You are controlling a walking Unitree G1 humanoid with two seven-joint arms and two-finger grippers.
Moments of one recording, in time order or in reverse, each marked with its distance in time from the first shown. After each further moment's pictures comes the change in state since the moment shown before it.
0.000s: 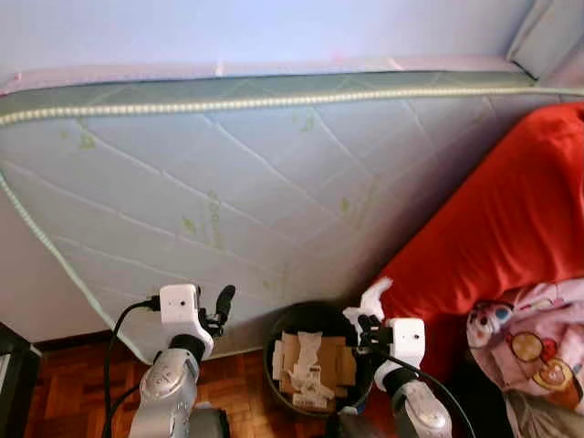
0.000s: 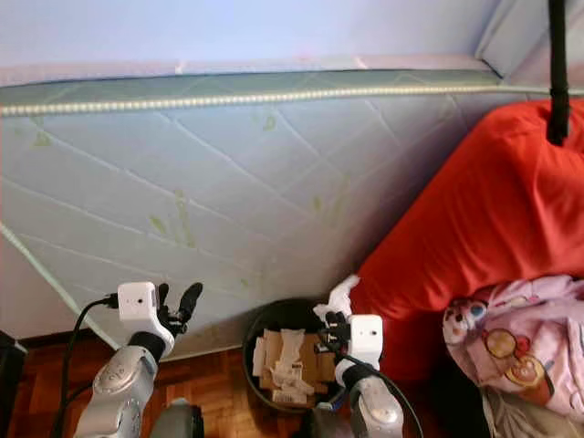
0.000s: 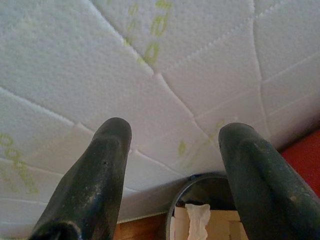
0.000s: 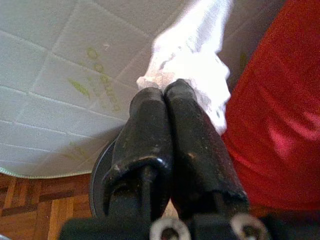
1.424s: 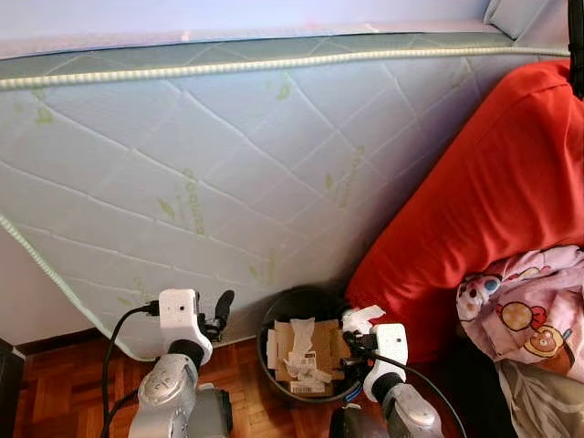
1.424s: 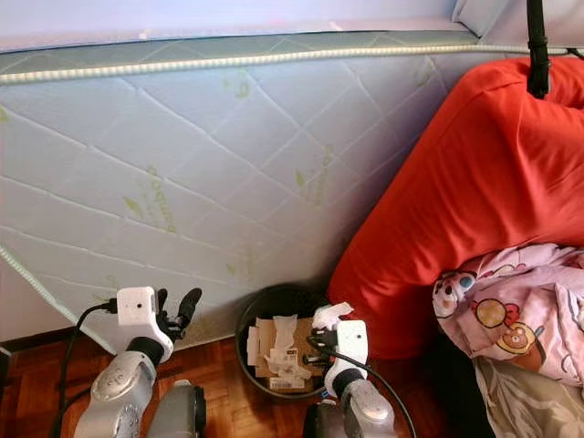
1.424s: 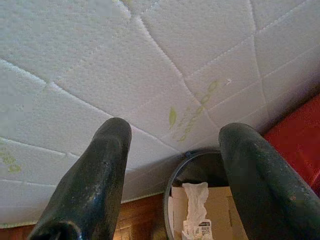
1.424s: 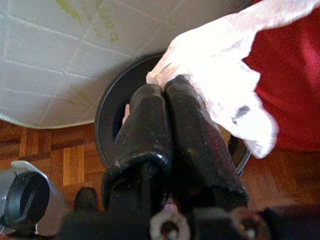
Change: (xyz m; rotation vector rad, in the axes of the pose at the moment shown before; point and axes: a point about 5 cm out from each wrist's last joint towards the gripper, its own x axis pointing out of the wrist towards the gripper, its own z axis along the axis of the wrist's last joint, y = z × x) left arm -0.007 0.001 -0.002 0.006 0.016 0.013; right arm 0.005 0.009 -0.021 0.025 0.183 0.074
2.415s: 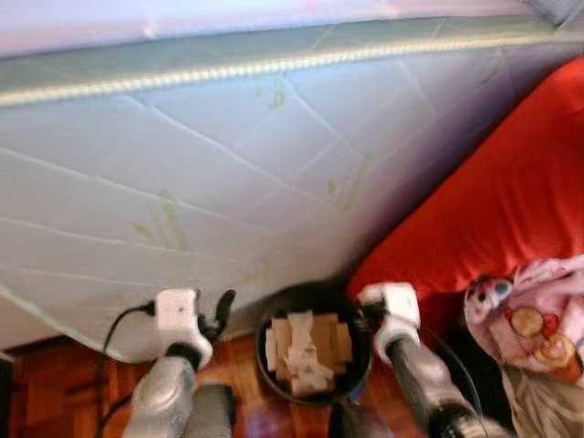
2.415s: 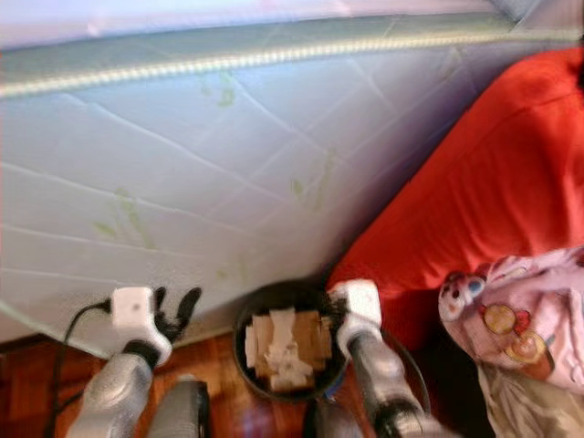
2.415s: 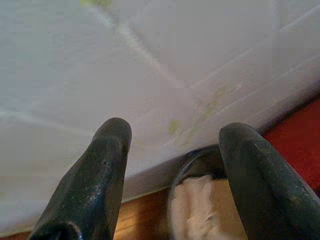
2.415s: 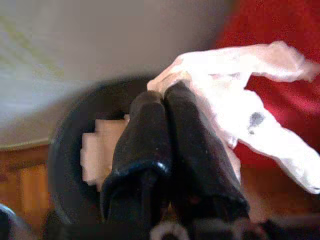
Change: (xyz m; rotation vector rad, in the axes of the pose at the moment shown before) left arm -0.019 0.001 0.009 0.026 -0.007 -0.003; right arm 0.033 -0.015 0.066 -0.074 -0.011 -0.078
